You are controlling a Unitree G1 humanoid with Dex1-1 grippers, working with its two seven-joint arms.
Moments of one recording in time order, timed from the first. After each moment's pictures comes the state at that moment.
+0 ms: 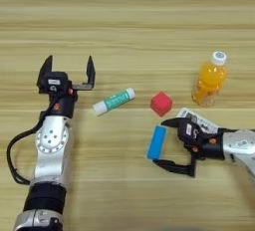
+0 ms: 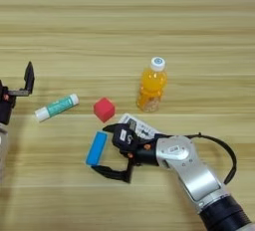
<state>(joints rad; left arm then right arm) -0.16 0.09 0.11 0.33 -0.08 -0.50 -0.09 -0.10 -0.45 0.39 0.01 0.07 0.08 0.92</state>
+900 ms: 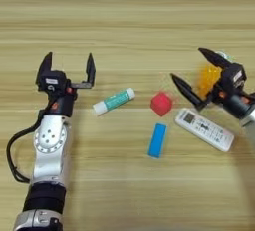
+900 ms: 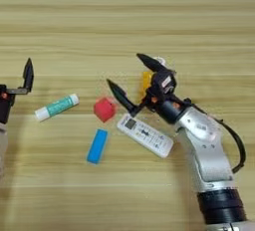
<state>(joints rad) -0.16 0.09 0.12 0.31 -0.14 -0.53 -0.16 -0.14 -0.28 0.00 0.02 0.28 -0.23 0.66</state>
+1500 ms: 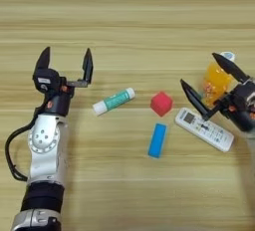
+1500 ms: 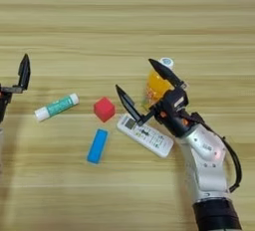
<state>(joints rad) -0.16 0.10 0.14 0.30 -0.22 -0.57 -0.26 -0.08 -0.24 0.00 0.12 0.30 -0.58 0.75</state>
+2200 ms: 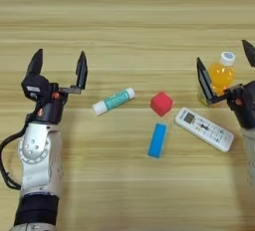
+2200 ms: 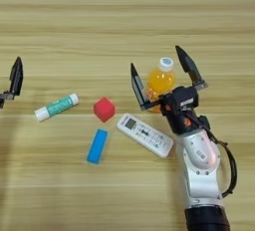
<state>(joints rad) -0.05 0.10 0.15 0.15 -0.27 -0.58 -0.32 -0.02 -0.14 -0.05 0.02 0.11 -0.68 0.36</state>
